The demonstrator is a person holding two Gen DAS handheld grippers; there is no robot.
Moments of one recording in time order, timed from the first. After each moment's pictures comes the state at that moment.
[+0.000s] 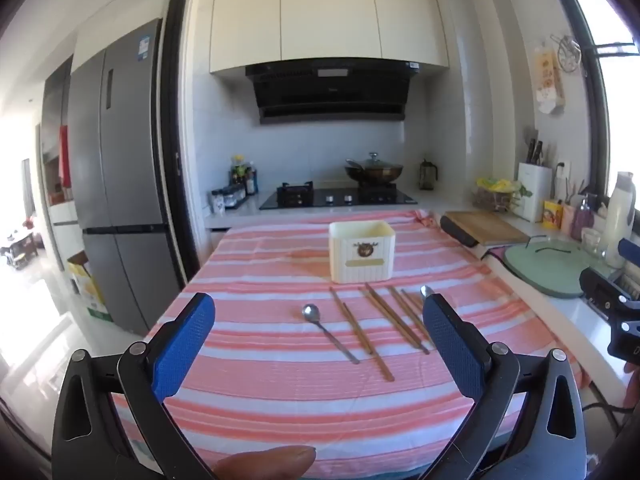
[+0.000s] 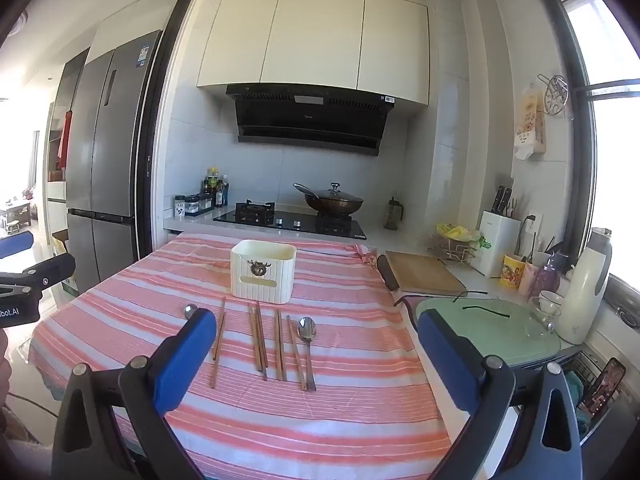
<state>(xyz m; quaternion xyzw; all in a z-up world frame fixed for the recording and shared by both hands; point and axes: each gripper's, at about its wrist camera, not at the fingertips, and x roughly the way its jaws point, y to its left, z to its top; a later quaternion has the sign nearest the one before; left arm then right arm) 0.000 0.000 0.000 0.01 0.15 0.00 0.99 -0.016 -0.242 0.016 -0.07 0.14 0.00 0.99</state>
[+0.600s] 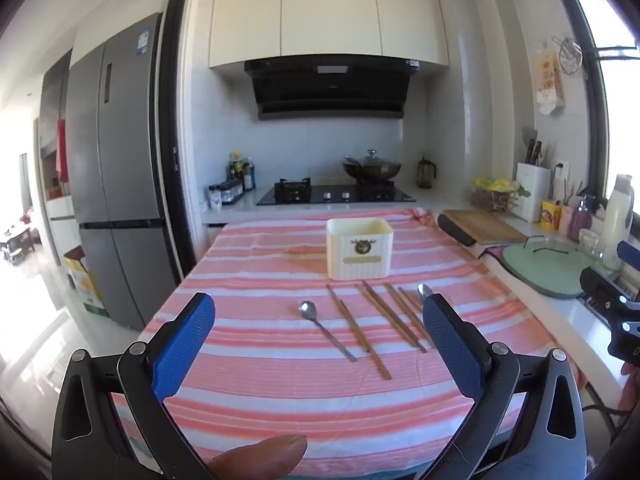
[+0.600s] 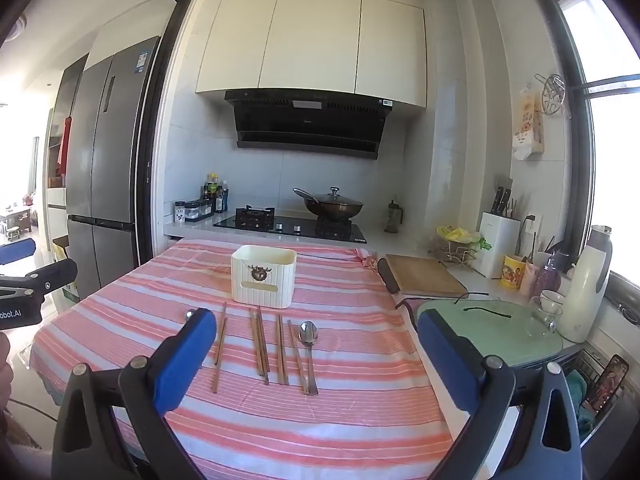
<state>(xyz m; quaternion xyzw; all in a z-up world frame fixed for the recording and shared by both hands) 0.003 0.001 -0.002 0.01 0.16 -0.01 0.99 -0.017 -0.244 0.017 -0.07 0.13 0.00 0.99</state>
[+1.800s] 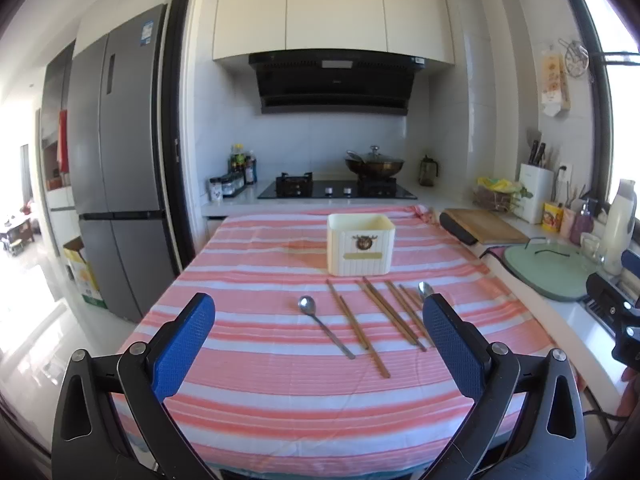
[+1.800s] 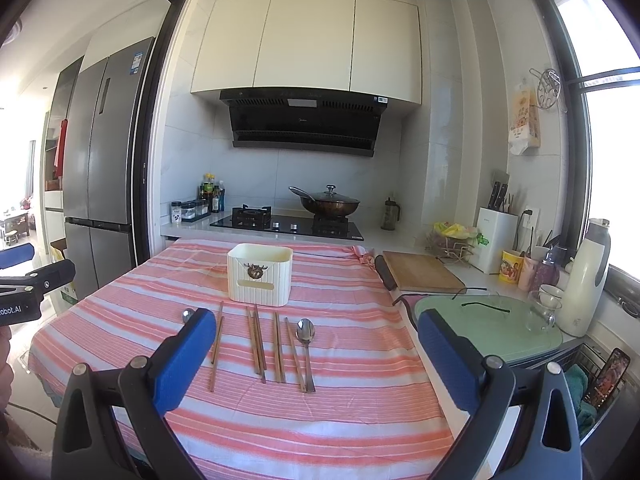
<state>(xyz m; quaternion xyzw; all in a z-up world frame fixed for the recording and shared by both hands) 0.005 0.000 -0.007 0.00 0.17 0.00 0.99 -0.016 -0.248 0.011 -0.06 0.14 -0.01 0.99</state>
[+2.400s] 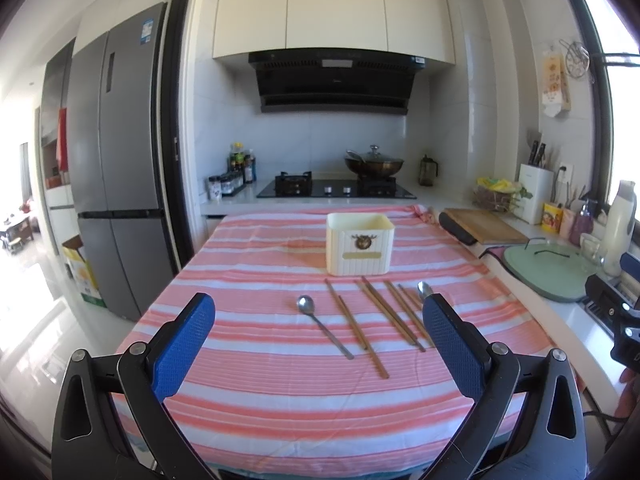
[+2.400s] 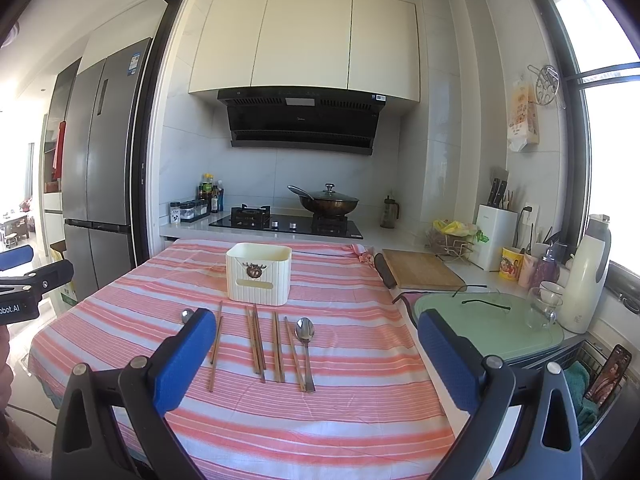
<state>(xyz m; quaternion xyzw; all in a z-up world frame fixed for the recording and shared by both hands) 0.005 0.000 -0.006 0.00 0.17 0.00 0.98 -0.015 -0.250 0.011 -0.06 0.14 -0.01 0.99</state>
